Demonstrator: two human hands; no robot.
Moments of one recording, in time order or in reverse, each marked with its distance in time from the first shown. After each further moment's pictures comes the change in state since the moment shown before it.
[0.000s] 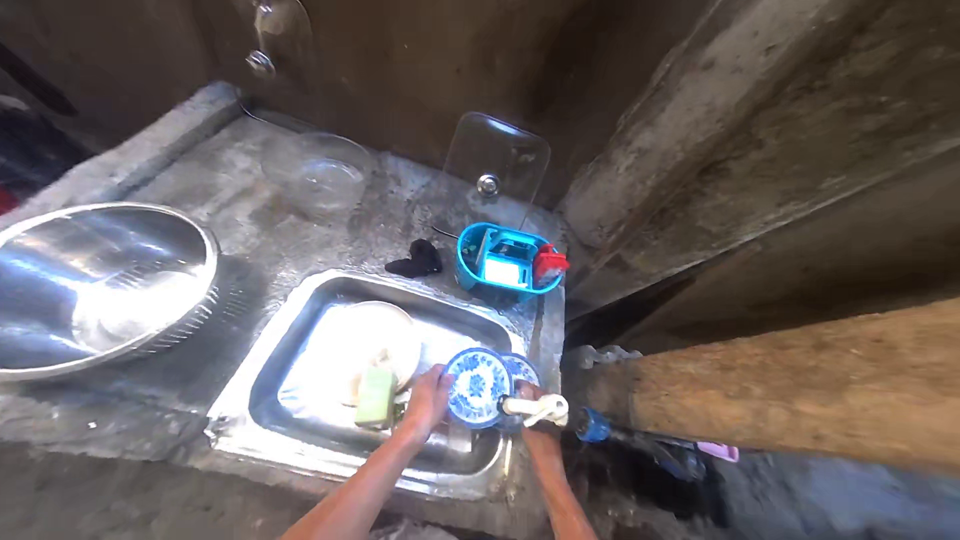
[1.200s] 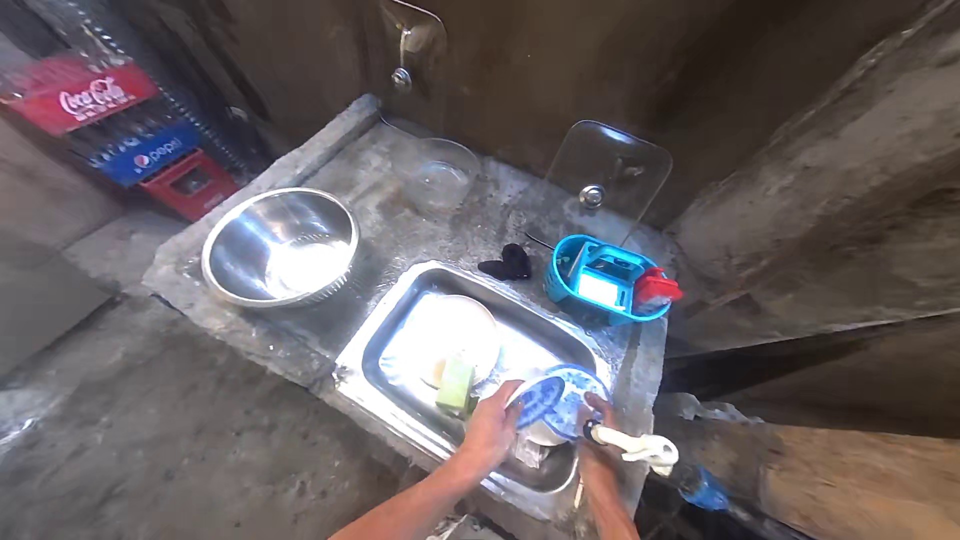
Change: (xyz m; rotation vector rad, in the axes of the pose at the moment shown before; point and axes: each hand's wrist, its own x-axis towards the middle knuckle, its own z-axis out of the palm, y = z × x) left_hand -0.066 0.001 -0.024 0.021 0.106 0.342; right_hand 0.013 0.005 0.046 0.116 0.022 -0.068
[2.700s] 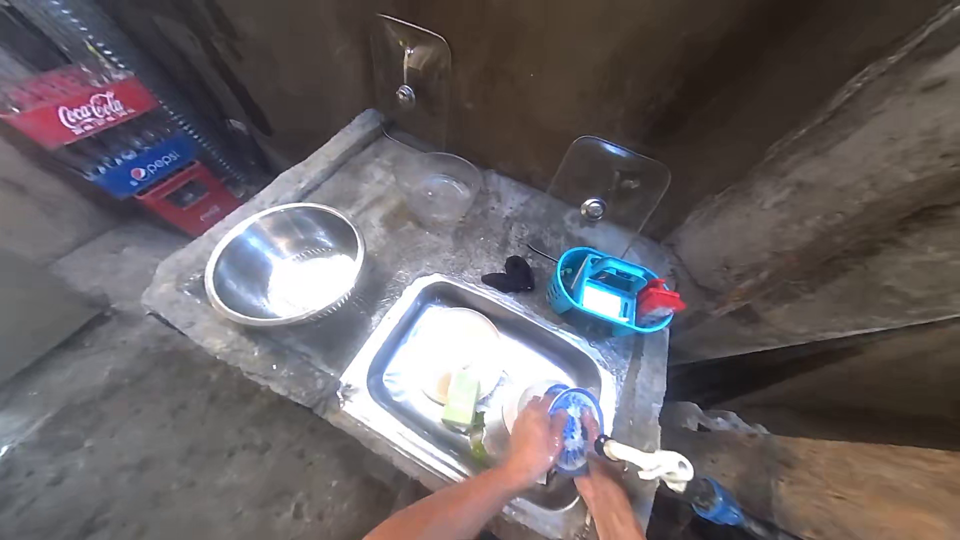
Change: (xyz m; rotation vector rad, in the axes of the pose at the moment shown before) left_hand 0.035 0.011 0.038 0.046 -0.151 -0.168; right_hand -0.006 -0.011 0.022 0.629 -0.018 0.556
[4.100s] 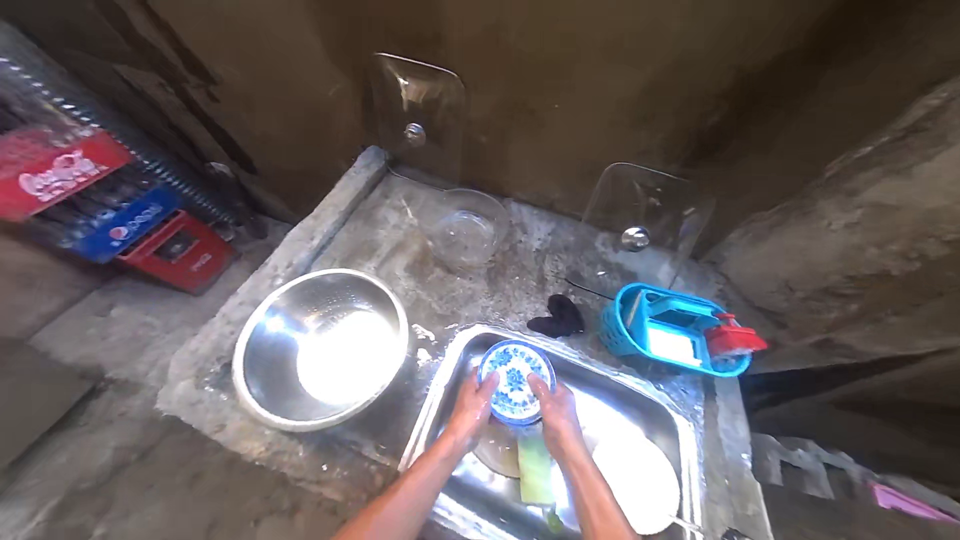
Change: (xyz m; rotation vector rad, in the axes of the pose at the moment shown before) left_hand 0.056 -0.044 -0.244 -0.555 0.179 -0.080; right_hand 0.031 0.007 0.253 -0.299 -0.144 -0.085
